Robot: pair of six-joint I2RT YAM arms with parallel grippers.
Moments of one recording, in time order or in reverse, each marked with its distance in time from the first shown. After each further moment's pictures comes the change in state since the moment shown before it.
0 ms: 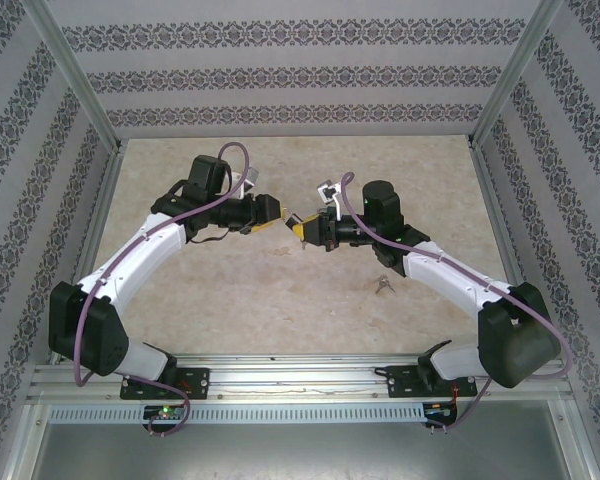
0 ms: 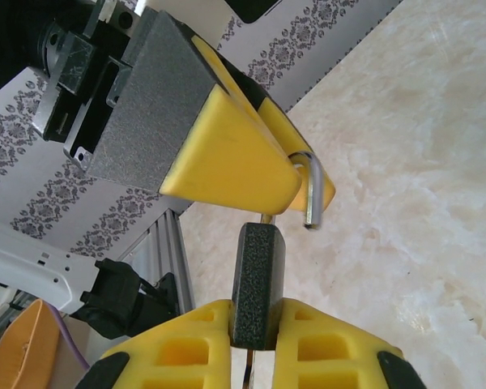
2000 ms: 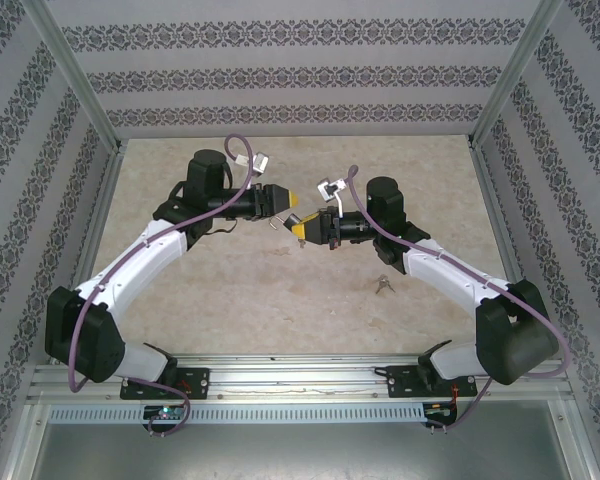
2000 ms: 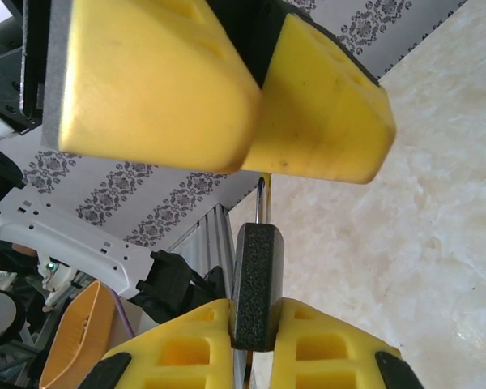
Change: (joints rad) left arm -0.044 -0.041 -0.044 0.343 0.131 -0.040; right arm -0.023 0.020 0.008 0.095 -0.152 0.085
